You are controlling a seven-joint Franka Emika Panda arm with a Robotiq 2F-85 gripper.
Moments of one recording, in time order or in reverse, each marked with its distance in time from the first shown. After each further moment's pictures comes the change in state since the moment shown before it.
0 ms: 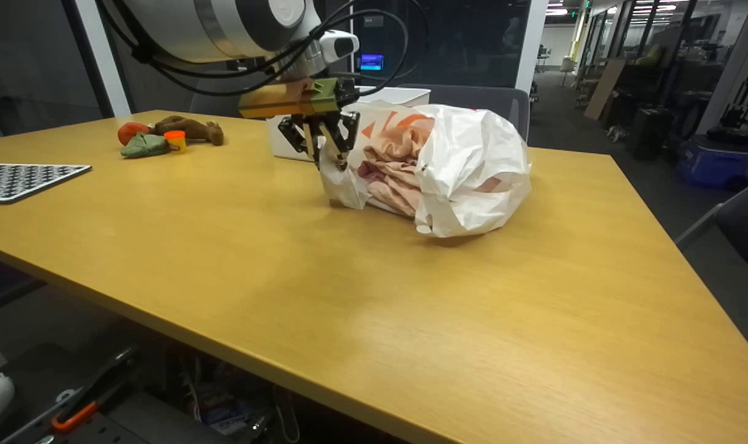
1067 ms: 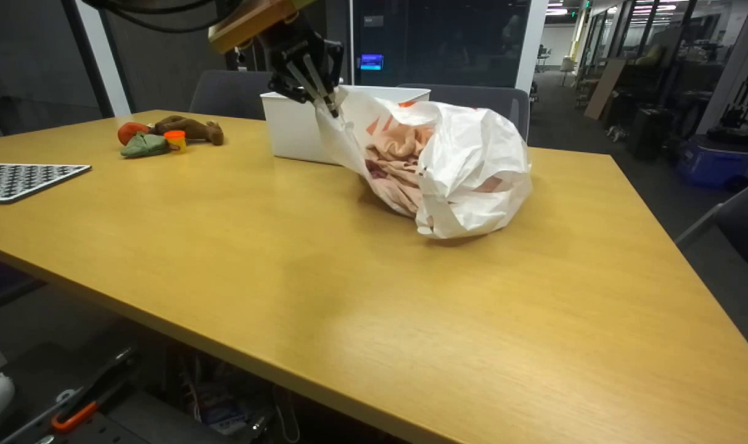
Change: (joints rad) arm -0.012 -0.238 0.069 0.011 -0.415 -0.256 0.118
